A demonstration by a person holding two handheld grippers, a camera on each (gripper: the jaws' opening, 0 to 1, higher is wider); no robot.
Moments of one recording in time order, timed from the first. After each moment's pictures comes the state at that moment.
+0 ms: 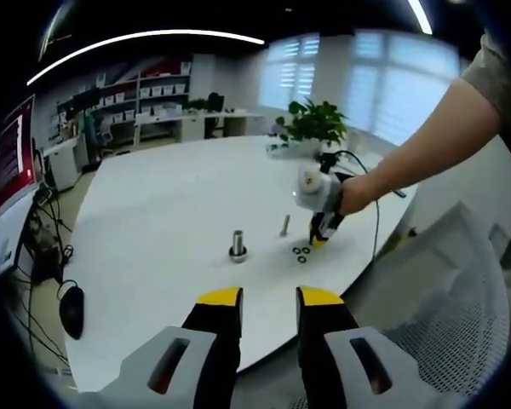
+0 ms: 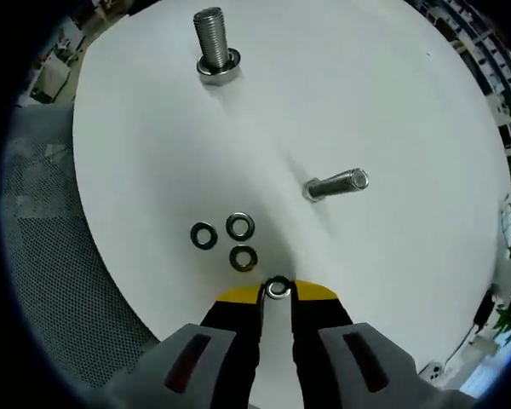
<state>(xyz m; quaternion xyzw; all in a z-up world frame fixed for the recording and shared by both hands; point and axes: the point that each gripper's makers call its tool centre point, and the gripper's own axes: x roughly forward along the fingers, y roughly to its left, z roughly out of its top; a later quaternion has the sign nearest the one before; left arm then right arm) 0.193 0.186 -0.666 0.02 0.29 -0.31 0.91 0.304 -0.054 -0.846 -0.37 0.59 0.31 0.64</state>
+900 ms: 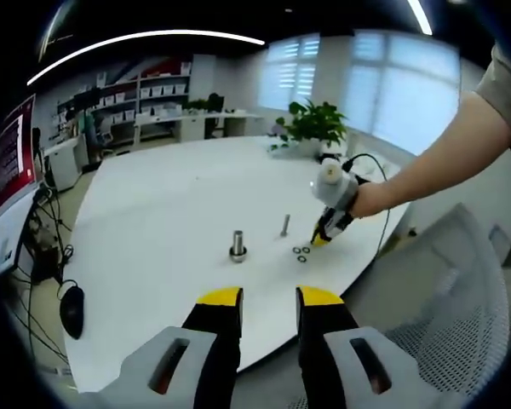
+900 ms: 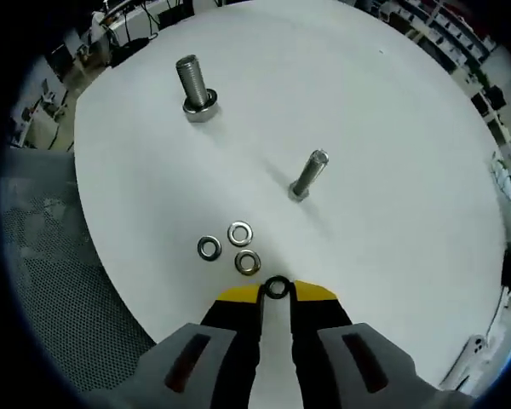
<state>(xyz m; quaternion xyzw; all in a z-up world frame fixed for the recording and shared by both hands) 0.192 0.186 -0.667 0.02 0.29 -0.31 0.90 0.308 -0.051 -0.829 -0.26 0.54 0.29 0.74</state>
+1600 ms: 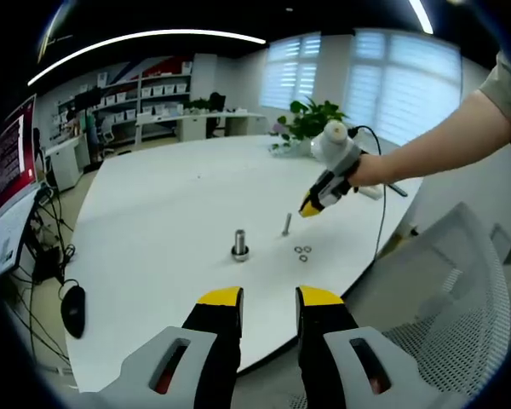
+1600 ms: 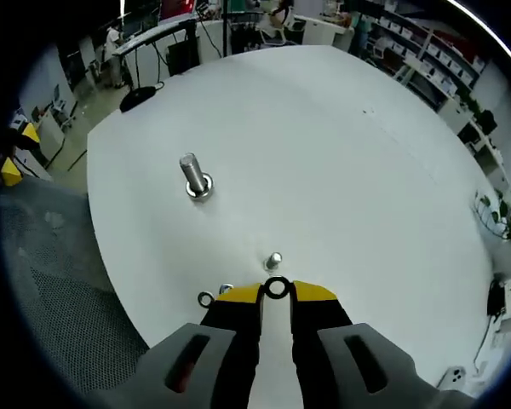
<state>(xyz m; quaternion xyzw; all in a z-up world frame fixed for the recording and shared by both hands) 0.193 0.188 -0.667 0.02 0.29 -0.31 0.91 0.355 -0.024 -0.768 -0.26 0.46 0.32 0.79</state>
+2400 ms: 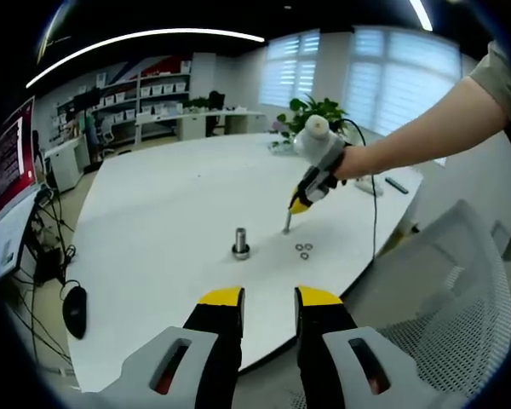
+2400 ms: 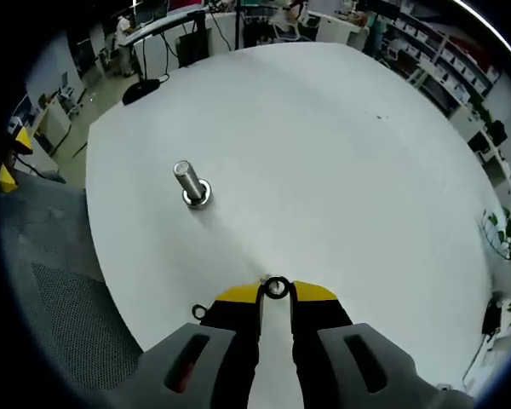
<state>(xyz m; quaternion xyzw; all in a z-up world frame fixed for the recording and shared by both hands) 0.193 0.189 -0.669 0.03 0.29 -0.31 0.90 0.370 -0.014 -0.781 -0.28 0.47 0.34 0.76</state>
